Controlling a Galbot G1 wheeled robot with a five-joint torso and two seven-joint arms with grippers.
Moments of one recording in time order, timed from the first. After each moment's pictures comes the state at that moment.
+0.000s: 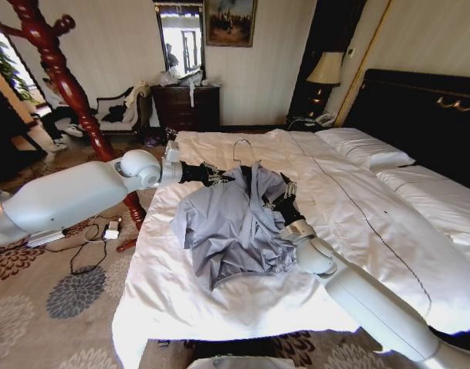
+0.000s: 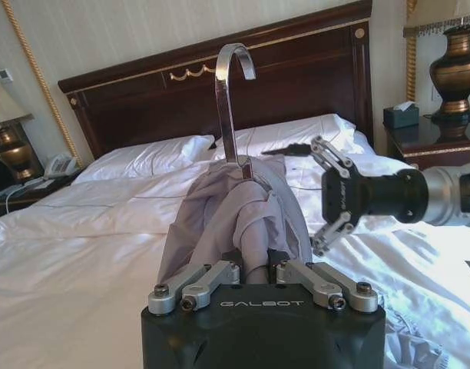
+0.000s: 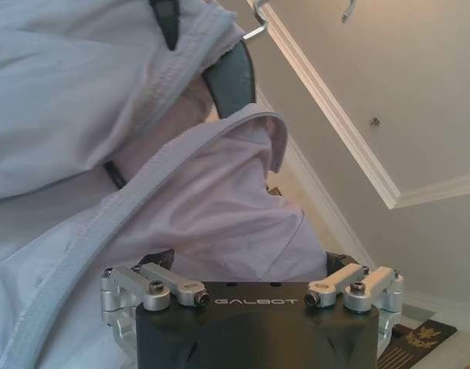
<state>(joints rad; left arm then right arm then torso) -0.47 -0.65 1.02 -1.65 -1.17 0.16 0.54 -0.83 0.77 -0.02 1.94 -0.29 -0.23 0.31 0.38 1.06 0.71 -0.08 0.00</state>
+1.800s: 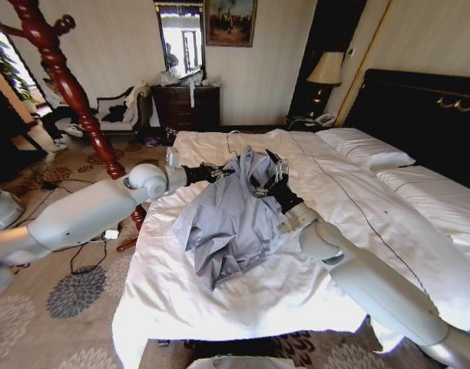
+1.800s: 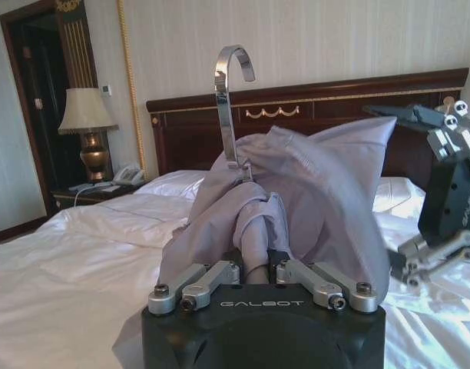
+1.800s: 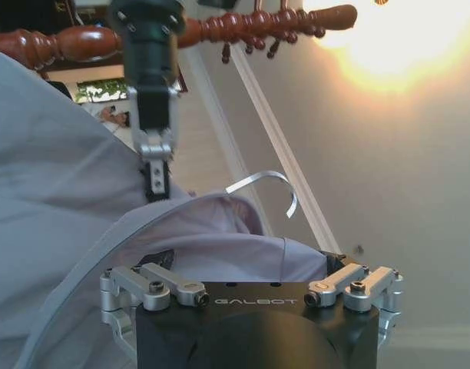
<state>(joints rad) -0.21 -0.72 0.75 -1.65 -1.25 0.20 0.30 -0.70 0.74 -0.04 2.03 -0.52 -0.11 0.16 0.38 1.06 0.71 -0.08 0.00</state>
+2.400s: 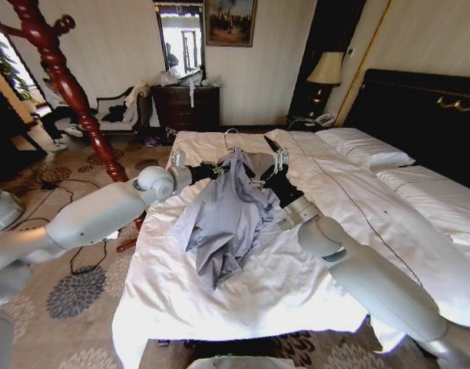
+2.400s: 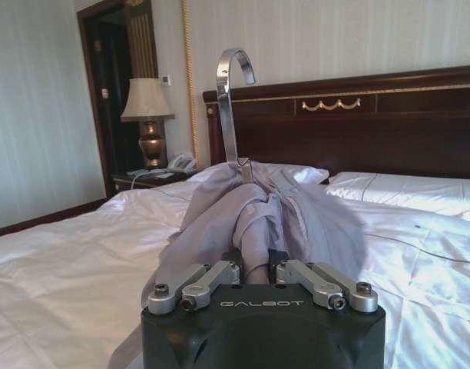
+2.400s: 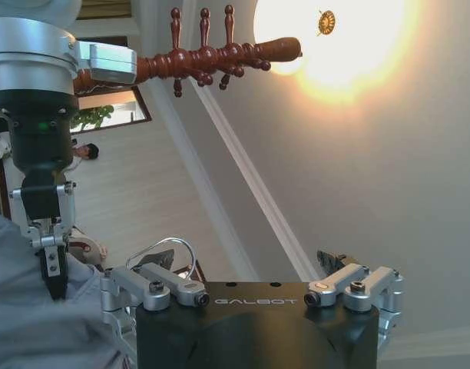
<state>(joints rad) -0.14 -0.77 0.70 -1.58 -1.22 0.21 0.15 -0.64 0.72 -0.04 2.11 -0.39 -0.12 0.20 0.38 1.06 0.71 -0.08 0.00</state>
